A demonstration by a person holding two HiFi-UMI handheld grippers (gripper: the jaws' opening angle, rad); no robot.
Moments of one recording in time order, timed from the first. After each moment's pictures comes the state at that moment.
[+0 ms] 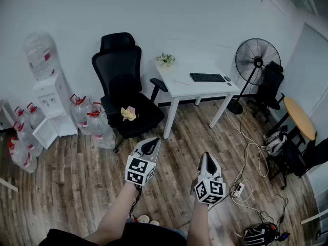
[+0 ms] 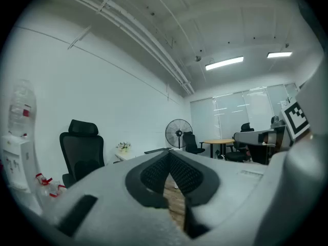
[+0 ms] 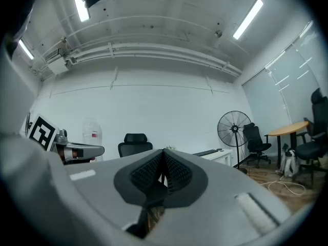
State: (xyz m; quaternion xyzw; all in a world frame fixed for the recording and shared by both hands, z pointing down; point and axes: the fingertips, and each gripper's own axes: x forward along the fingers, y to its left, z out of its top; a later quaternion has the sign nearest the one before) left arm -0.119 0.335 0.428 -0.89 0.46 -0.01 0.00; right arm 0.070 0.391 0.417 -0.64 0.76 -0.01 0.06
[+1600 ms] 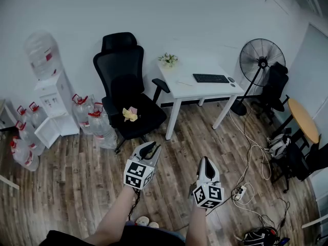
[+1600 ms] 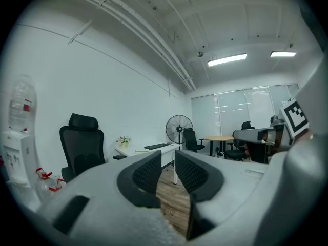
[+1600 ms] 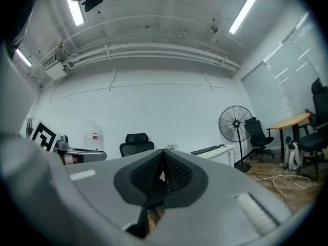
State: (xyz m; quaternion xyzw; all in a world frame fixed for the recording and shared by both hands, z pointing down) left arm -0.113 0.321 0.452 -0.89 0.46 -0.02 -0.02; right arm 0.077 0.375 0.434 -0.63 0.77 -0.03 0.07
